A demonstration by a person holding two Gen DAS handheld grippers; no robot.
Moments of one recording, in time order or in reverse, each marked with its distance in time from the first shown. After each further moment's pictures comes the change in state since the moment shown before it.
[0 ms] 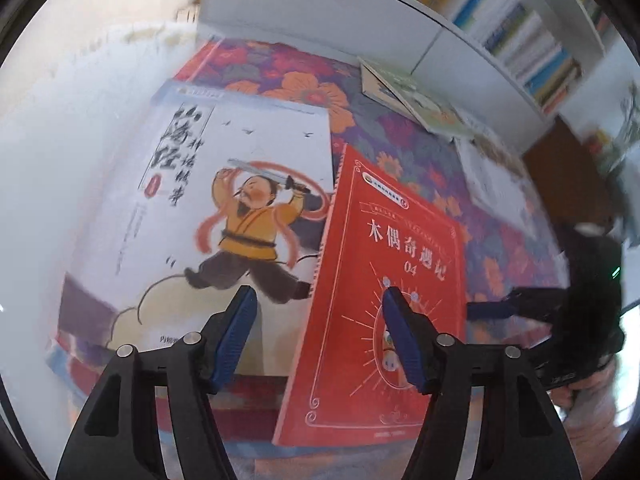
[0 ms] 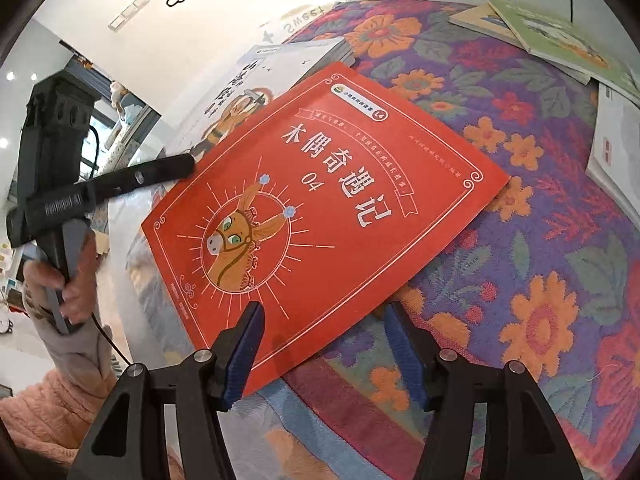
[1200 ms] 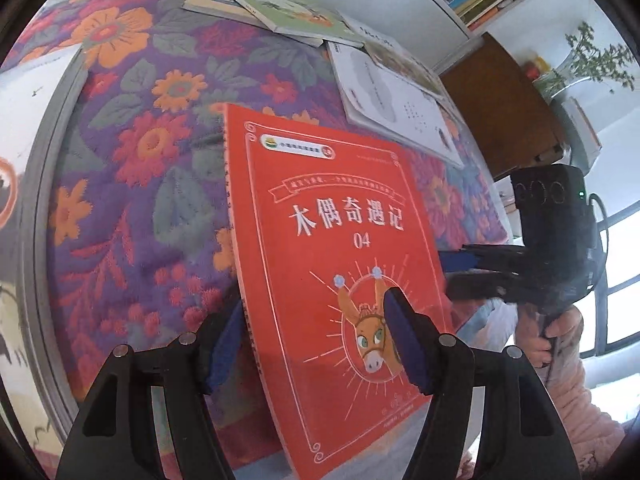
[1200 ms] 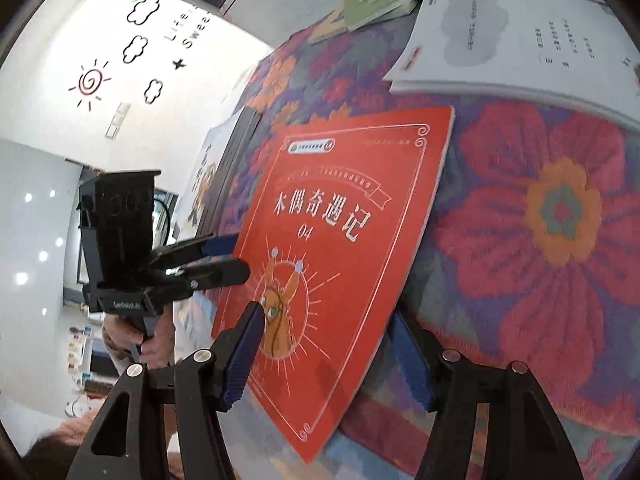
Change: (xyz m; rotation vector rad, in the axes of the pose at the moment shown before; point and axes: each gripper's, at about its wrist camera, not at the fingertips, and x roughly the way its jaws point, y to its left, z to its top) left arm 0.079 -0.100 0.005 0.124 0.231 -0.337; right arm -0.084 -0.126 -0.074 0.329 -0.144 0.223
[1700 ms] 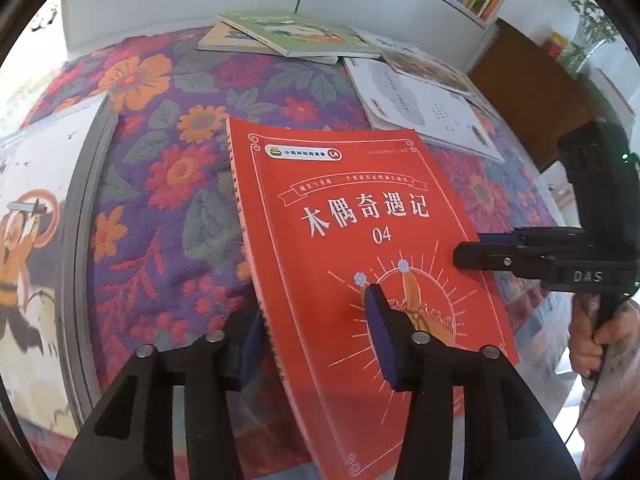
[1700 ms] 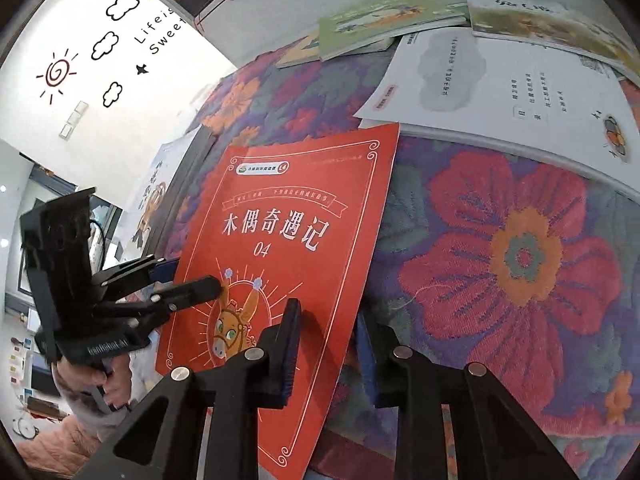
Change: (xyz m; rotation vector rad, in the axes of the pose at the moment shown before) left arm 0.006 -0.028 -0.011 0.094 -0.105 0.275; right arm 0.001 0.019 -0.001 -0.041 -0.091 -0.246
